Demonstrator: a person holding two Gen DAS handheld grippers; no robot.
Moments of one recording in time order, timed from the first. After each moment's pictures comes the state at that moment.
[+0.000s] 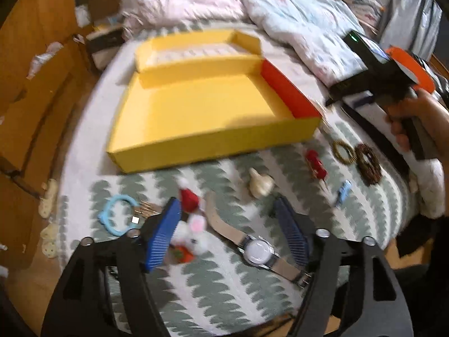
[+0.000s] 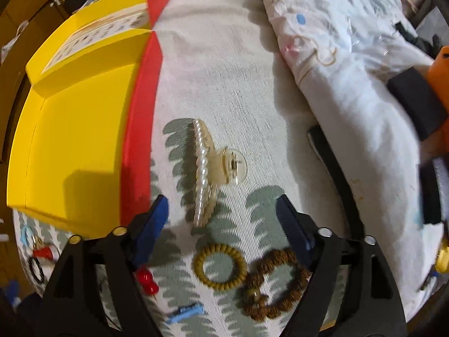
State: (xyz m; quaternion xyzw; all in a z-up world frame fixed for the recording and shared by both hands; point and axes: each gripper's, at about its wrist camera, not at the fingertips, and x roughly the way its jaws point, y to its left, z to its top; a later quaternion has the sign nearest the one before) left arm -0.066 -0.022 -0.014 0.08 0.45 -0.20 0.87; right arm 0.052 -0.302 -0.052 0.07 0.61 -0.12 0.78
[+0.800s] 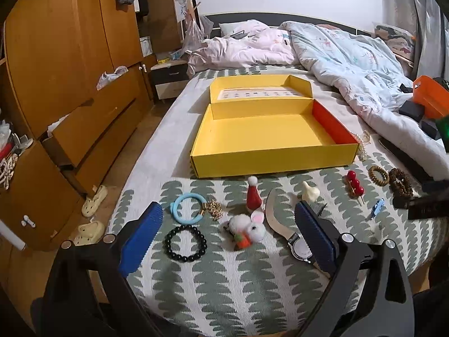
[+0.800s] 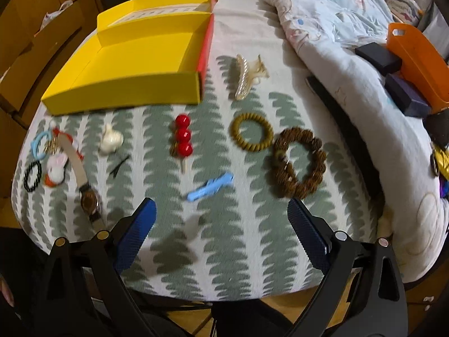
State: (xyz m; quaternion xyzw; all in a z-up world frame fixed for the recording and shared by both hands) left arm -0.128 0.024 0.000 0.07 0.35 -0.07 0.93; right arm -0.131 -0.208 -0.047 0.02 0.54 -0.09 0.83
